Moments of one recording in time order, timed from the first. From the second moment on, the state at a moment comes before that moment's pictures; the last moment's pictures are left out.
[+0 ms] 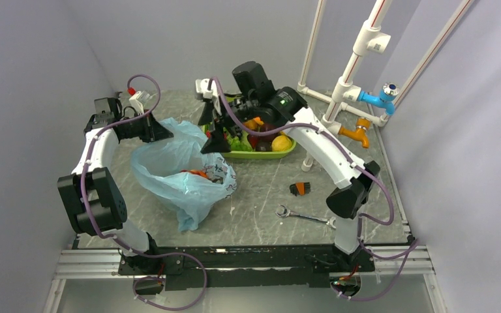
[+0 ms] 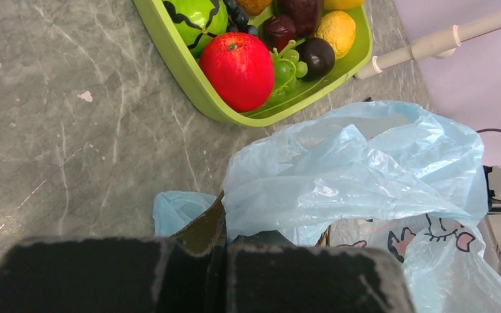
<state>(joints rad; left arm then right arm) 0.27 1.59 1.25 -0.56 1.05 0.16 0.79 1.89 2.18 -0.81 -0.81 -0.43</state>
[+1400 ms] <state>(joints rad) 0.37 0.88 1.09 -1.07 1.09 0.56 0.81 1.27 1.54 -0.55 -0.57 -0.48</state>
